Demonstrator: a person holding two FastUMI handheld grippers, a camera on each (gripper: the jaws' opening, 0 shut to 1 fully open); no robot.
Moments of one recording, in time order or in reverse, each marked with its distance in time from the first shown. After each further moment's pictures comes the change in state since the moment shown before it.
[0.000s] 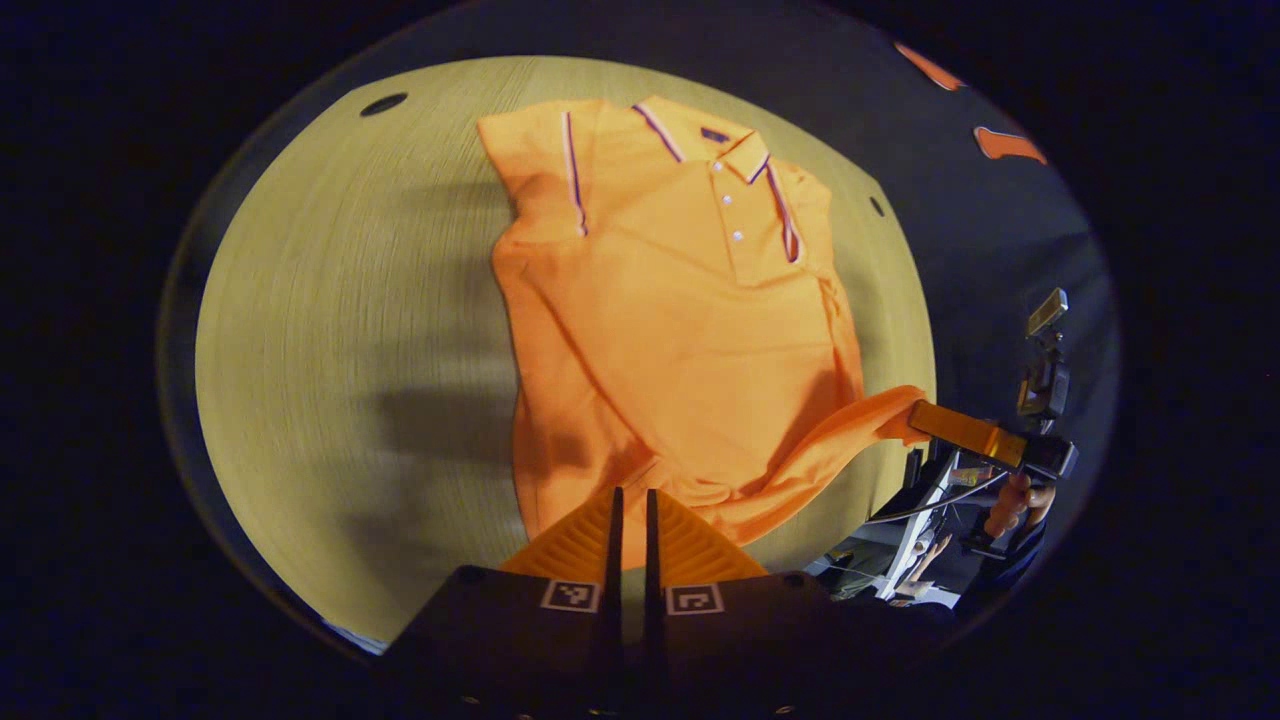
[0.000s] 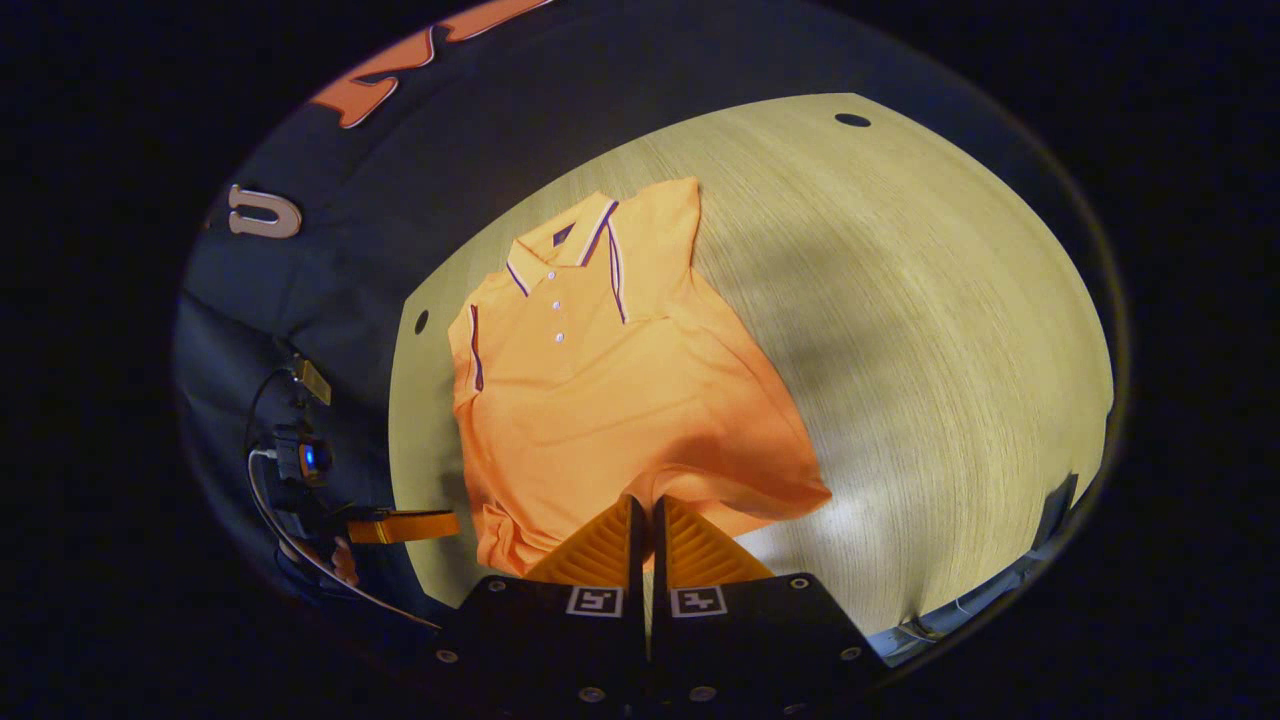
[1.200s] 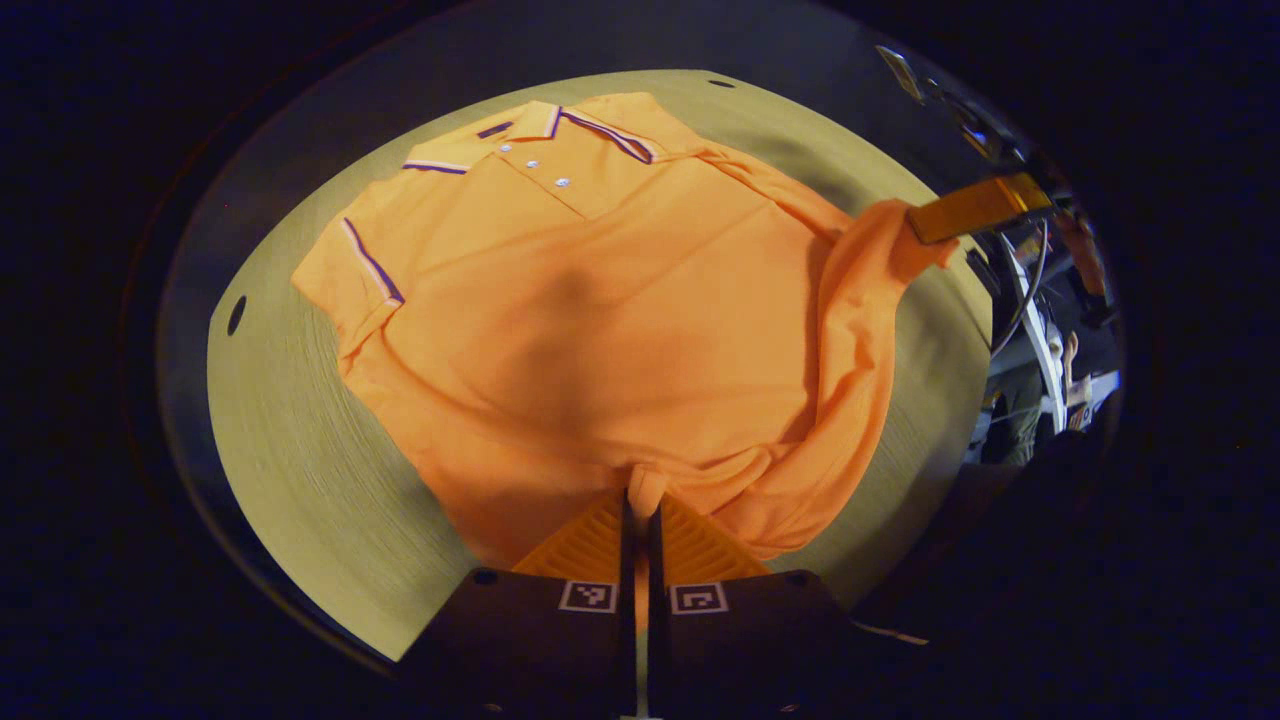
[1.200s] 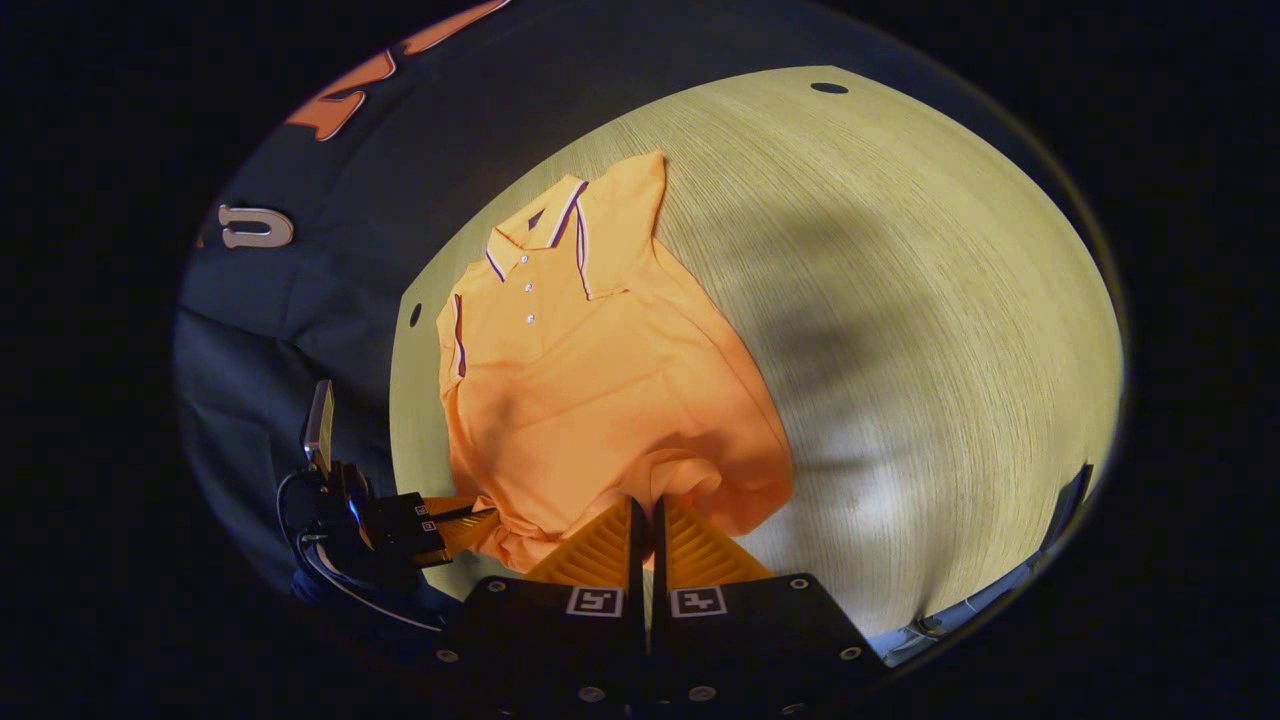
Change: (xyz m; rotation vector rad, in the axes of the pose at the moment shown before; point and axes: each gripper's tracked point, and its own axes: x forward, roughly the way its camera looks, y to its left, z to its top) left arm 0.057 -0.019 -0.014 0.695 -0.034 0.169; right arm 0.008 -0.035 -0.017 0.053 0.030 0.042
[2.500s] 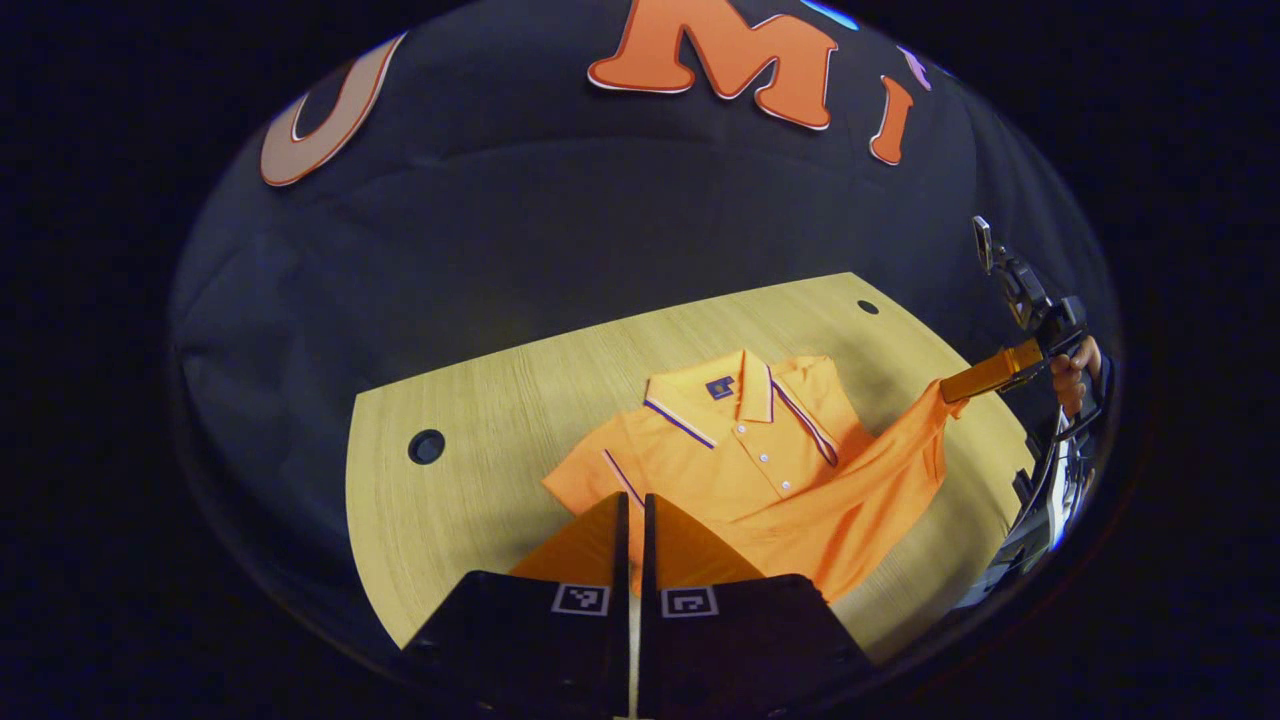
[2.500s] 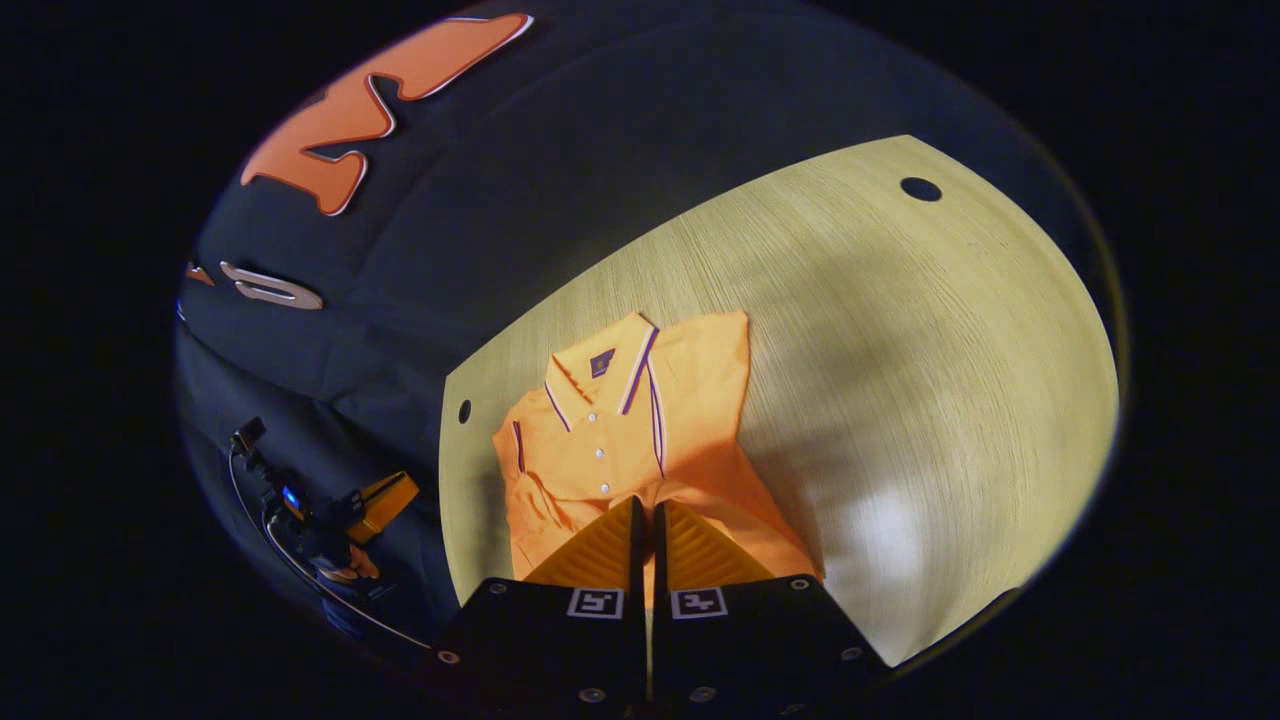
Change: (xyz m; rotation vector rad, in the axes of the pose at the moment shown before) left arm -0.153 0.212 0.170 -0.254 -0.527 0.262; right arm -0.003 0.066 0.189 -0.054 -0.152 0.096
